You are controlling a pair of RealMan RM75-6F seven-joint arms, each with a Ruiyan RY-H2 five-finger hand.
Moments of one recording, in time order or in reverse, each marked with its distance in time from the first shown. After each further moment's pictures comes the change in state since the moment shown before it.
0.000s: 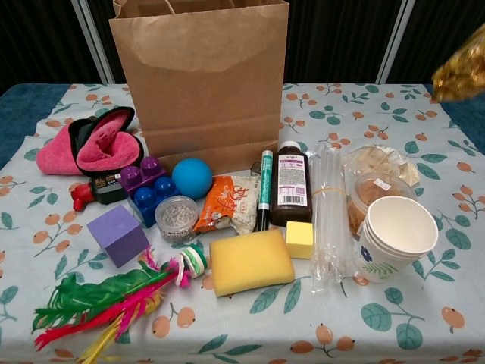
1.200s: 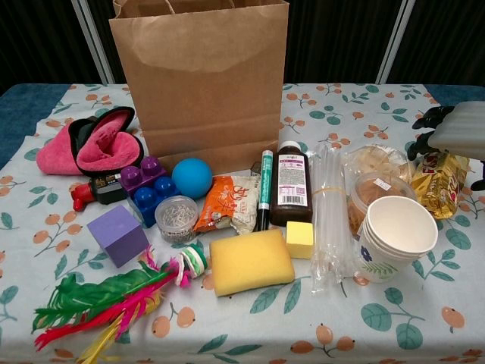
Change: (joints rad) left arm 0.007 -0.020 -0.012 0.060 -0.026 -0.004 0.005; right arm 0.088 -0.423 -0.113 0.385 0.085 -0.483 -0.134
